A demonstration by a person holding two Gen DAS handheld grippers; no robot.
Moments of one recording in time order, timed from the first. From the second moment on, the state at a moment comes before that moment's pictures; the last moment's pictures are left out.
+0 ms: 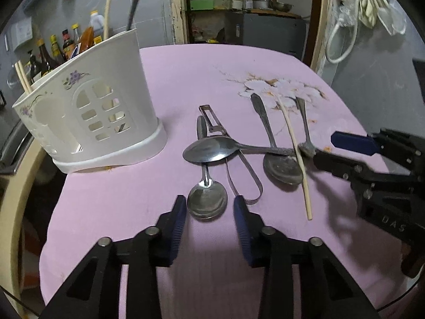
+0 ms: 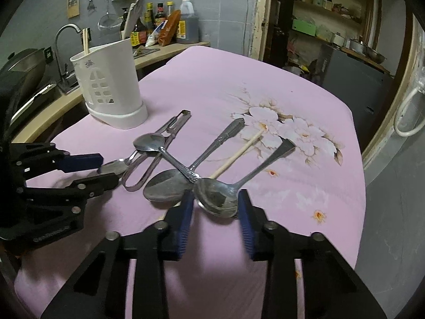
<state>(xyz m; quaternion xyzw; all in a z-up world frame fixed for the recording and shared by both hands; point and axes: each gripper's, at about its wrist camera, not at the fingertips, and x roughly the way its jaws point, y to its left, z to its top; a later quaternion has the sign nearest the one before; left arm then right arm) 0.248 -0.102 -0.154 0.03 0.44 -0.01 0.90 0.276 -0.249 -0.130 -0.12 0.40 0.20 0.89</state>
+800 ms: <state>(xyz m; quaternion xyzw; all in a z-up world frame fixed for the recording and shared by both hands) 0.247 -0.088 -0.104 -0.01 0.40 -0.04 0.92 0.281 -0.267 -0.081 -0.01 0.36 0.20 0.91</state>
